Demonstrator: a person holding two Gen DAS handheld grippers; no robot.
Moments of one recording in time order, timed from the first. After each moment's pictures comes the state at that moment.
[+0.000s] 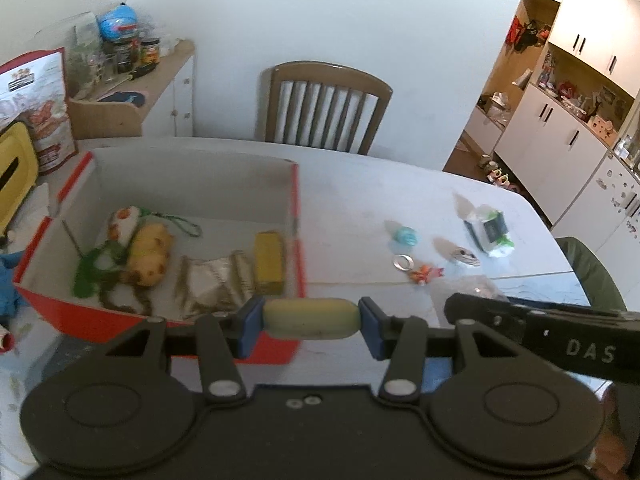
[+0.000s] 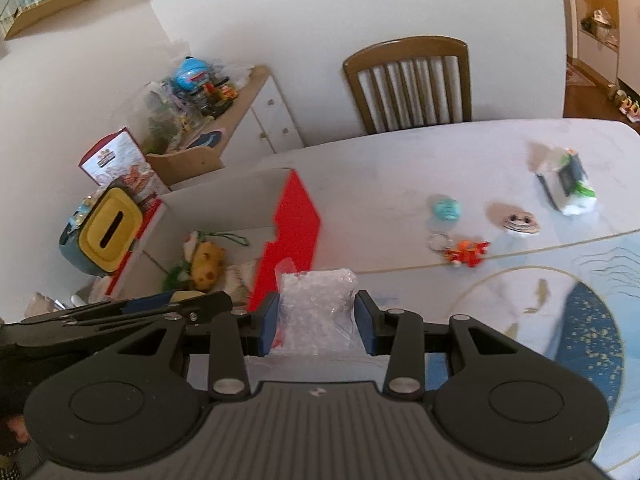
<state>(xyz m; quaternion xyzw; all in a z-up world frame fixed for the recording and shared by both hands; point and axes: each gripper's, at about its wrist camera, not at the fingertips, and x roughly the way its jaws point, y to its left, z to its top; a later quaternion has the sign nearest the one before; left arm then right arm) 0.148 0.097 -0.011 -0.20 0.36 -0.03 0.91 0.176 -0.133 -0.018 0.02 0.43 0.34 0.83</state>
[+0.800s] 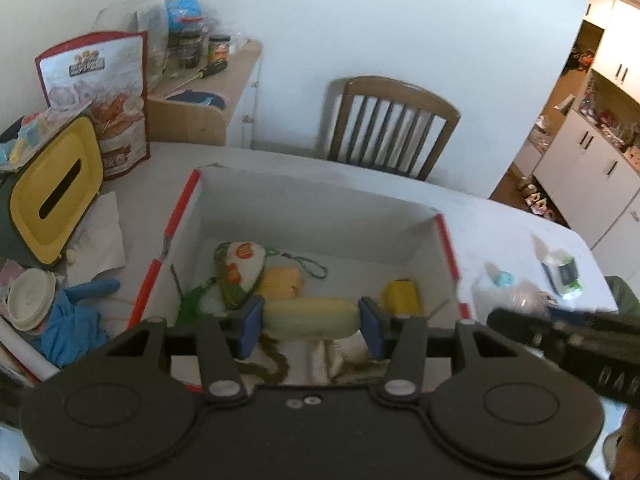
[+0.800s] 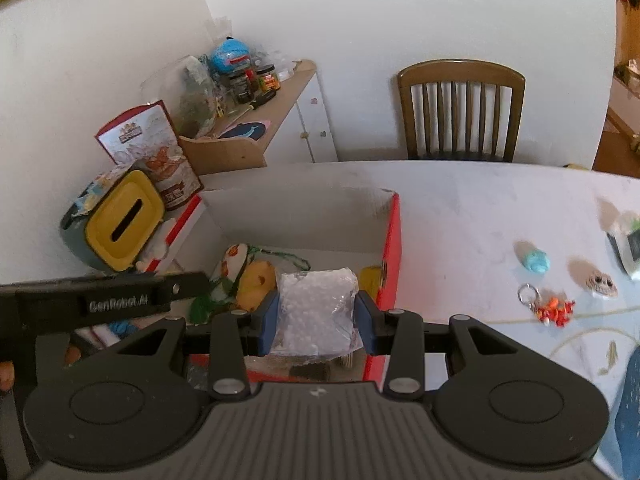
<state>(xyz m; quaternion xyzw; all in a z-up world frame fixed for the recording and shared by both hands) 0.183 0.228 -0.049 -0.21 0.36 0.02 0.91 0.172 0.005 -0.021 -0.04 0.40 0.36 0.84</state>
